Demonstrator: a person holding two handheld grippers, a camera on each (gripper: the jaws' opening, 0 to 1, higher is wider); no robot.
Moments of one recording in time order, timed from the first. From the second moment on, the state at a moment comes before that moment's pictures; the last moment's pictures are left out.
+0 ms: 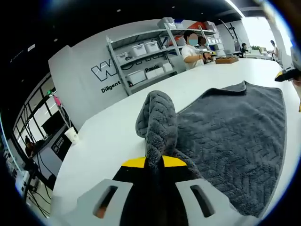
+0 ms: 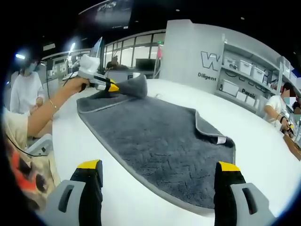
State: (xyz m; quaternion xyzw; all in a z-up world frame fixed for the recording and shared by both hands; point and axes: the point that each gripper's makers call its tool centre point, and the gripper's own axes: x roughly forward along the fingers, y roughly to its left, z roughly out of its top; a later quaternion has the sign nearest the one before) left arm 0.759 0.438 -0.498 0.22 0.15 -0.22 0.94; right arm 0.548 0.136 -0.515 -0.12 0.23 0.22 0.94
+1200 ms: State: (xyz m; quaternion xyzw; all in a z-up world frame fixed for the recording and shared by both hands) left arm 0.783 0.517 -0.539 0.22 0.23 -0.15 0.94; right arm 0.545 0.138 -0.519 -0.13 0.24 0.23 0.94
